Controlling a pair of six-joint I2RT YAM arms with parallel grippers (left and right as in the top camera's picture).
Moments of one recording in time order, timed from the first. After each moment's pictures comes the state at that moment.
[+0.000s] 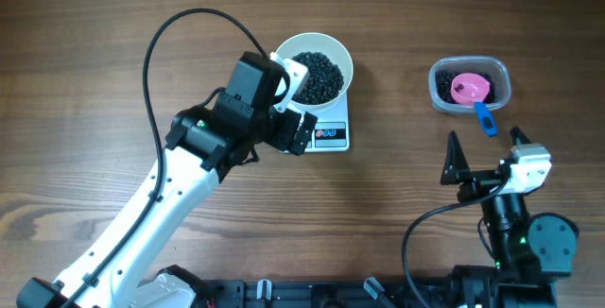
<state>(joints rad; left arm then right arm) -0.54 1.36 1.20 -0.78 0.05 -0.03 -0.06 0.20 0.38 -0.24 -0.14 0.00</state>
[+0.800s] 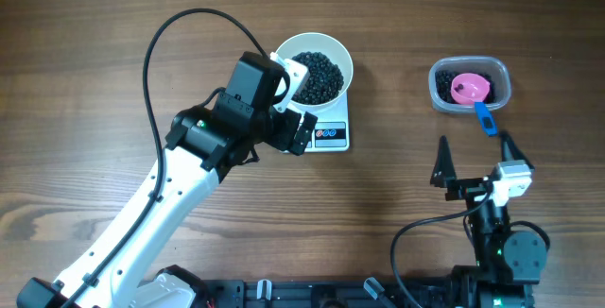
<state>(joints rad) -0.54 1.36 1.20 -0.78 0.05 -0.03 -0.04 0.02 0.07 0.07 -0.14 0.00</state>
